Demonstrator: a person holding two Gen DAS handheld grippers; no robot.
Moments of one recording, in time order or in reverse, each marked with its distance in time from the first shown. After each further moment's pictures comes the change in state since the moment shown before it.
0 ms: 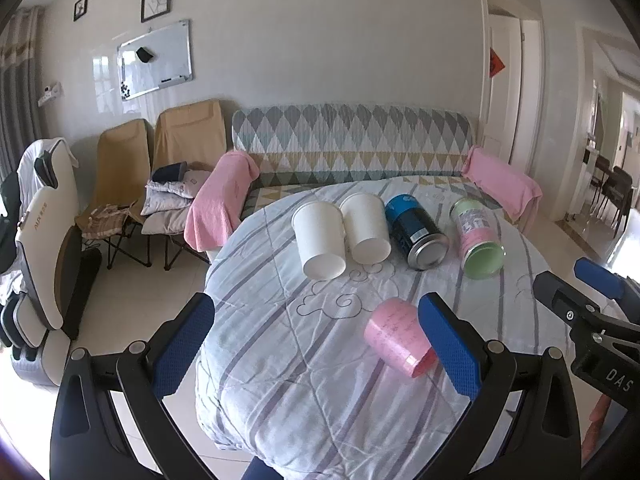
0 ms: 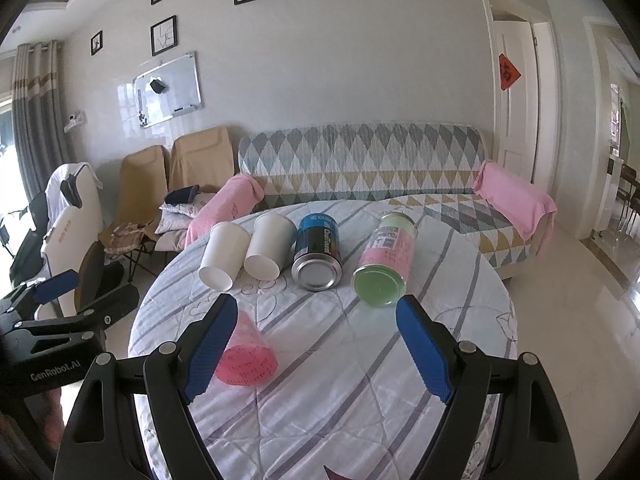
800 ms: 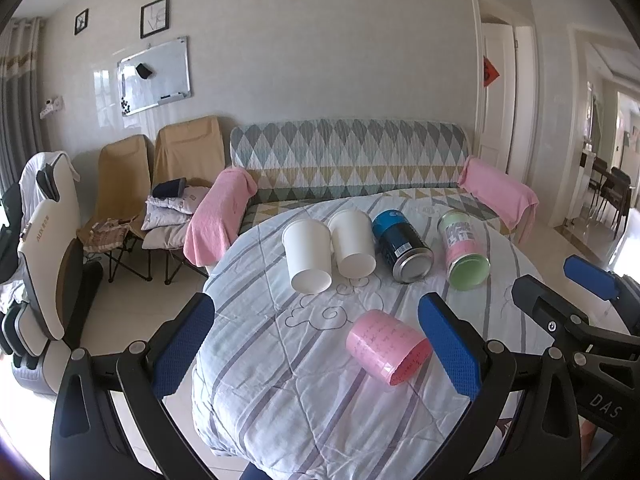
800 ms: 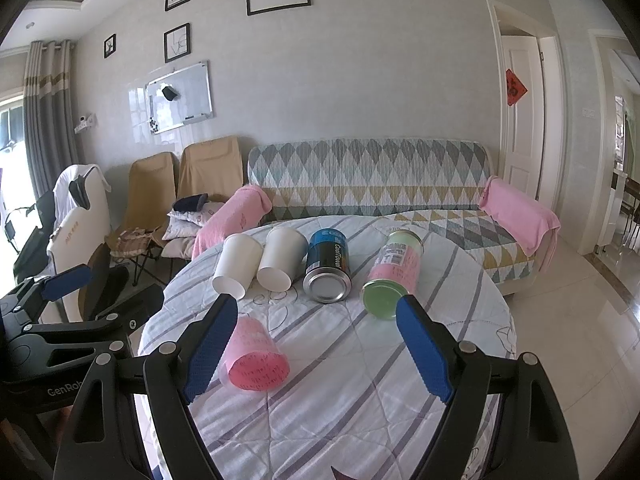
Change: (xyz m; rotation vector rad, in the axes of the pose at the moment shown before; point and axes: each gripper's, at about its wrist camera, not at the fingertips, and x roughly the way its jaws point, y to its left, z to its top) left arm -0.031 -0.016 0.019 0.010 -0.069 -0.001; right arm -0.016 0.011 0.001 -0.030 -0.063 0.016
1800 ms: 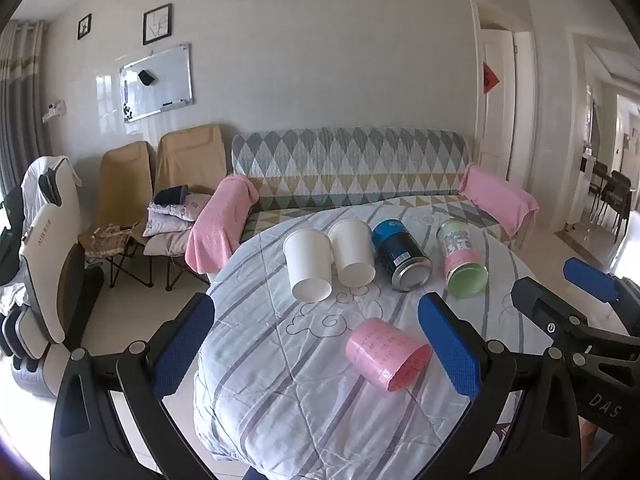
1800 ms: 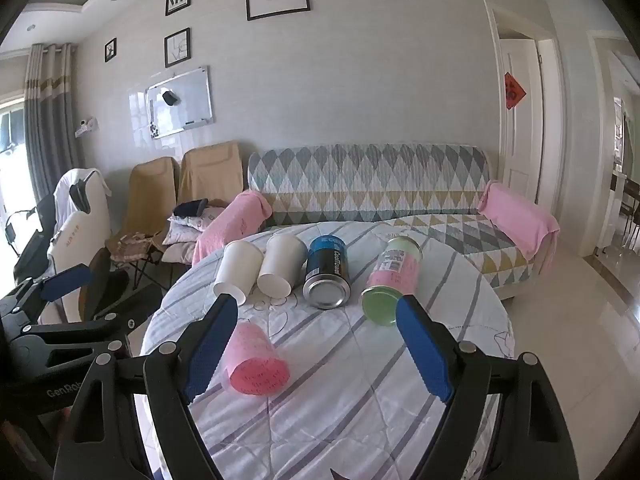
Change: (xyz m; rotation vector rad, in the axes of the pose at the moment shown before) left arm -0.005 -0.003 0.008 0.009 -0.023 0.010; right arm -0.002 0.000 0.002 -0.008 -0.022 0.000
